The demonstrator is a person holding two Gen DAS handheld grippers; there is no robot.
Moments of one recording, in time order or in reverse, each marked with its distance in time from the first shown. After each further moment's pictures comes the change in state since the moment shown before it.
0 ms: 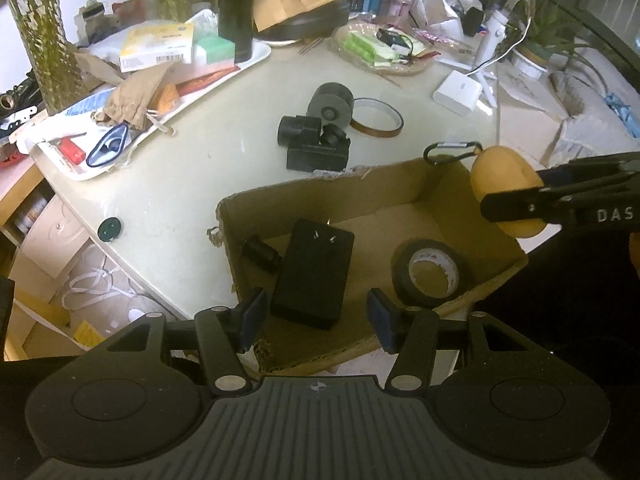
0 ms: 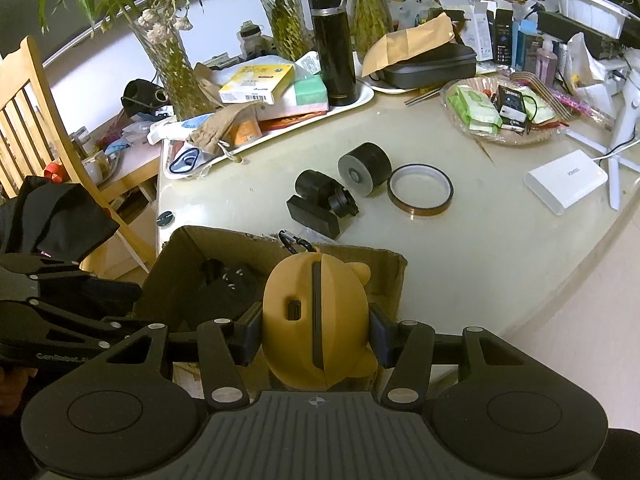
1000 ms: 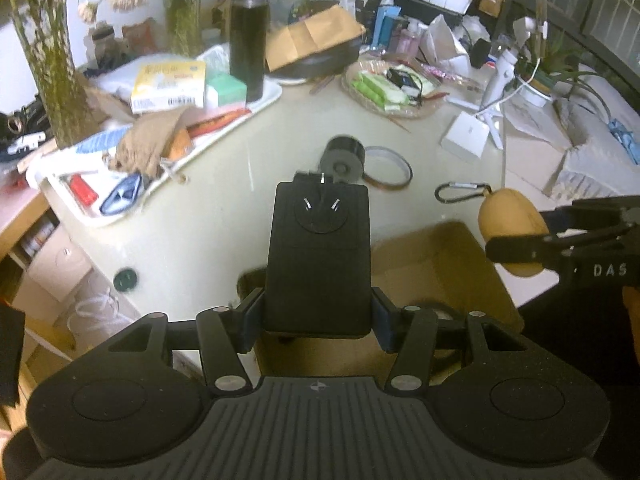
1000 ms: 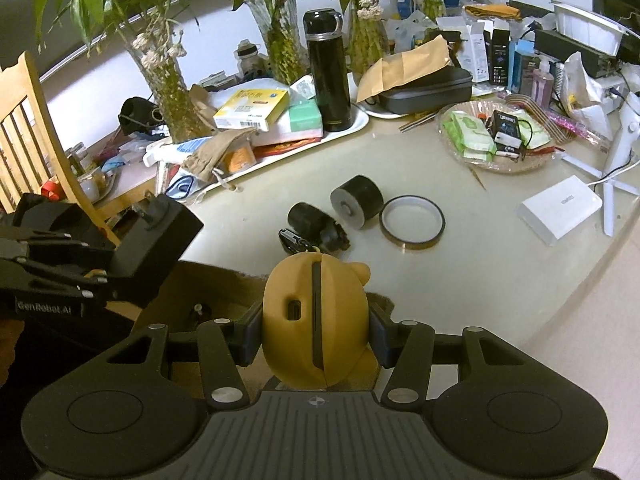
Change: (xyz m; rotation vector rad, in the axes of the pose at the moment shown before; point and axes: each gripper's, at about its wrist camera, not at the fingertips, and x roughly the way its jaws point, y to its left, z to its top) left arm -0.010 0.012 0.036 -0.027 -0.054 0.004; right arm -0.006 -0.005 0.022 -0.009 -0.045 -0.010
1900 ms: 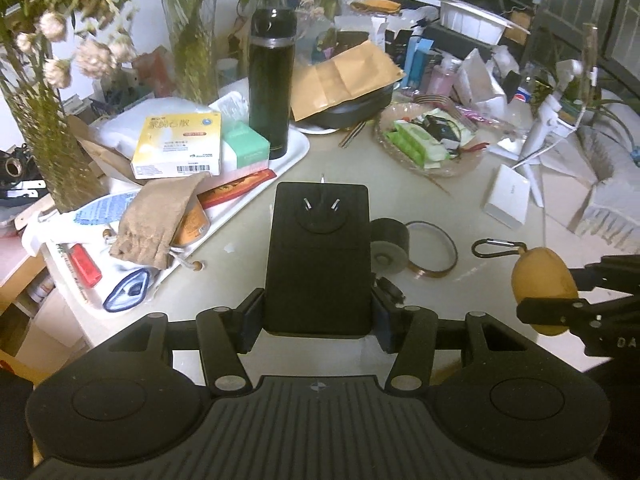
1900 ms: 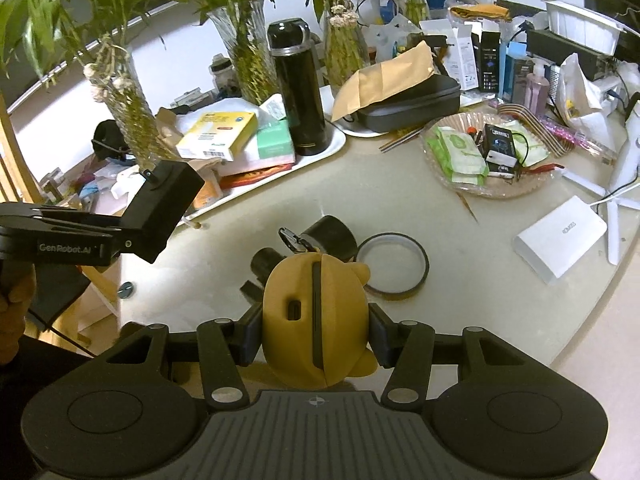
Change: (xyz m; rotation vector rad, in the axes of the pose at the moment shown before) left arm 0.038 0.023 0.084 -0.008 -0.075 0.053; right arm 0.041 -0.033 0.049 0.039 -0.027 -0.020
